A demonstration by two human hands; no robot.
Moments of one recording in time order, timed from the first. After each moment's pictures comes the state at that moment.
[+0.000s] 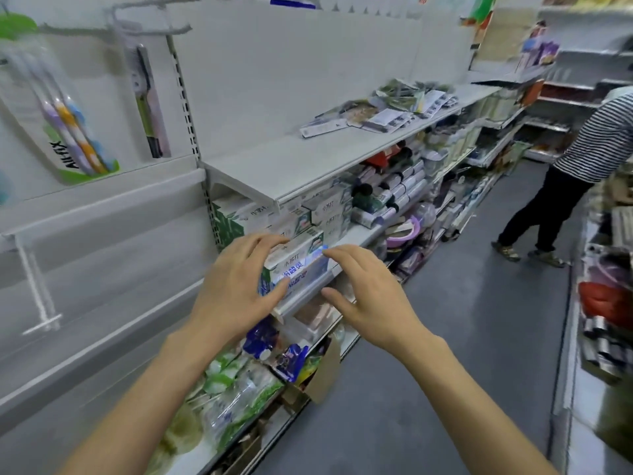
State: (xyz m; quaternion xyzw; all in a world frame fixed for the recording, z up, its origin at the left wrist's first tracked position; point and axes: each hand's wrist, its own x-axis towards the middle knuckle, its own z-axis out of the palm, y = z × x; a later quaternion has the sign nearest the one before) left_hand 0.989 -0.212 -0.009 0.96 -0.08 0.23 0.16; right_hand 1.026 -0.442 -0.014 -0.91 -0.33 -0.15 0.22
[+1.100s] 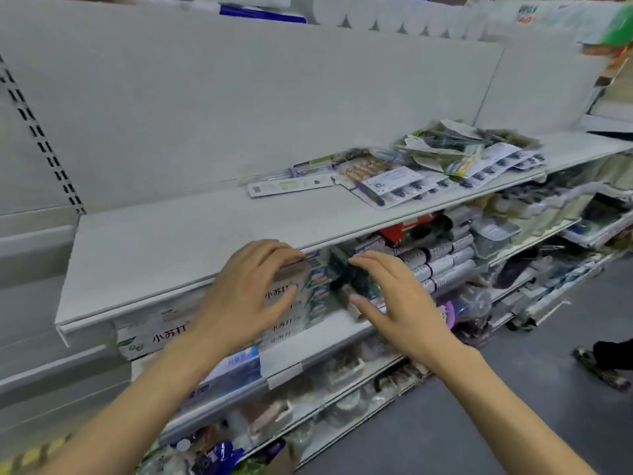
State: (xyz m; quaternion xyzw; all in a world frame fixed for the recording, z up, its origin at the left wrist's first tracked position) left_hand 1.358 -0.375 0.003 0.95 -0.02 0.27 0.12; right_hand 1.481 -0.612 -0.004 -0.84 -0.47 -0.13 0.24
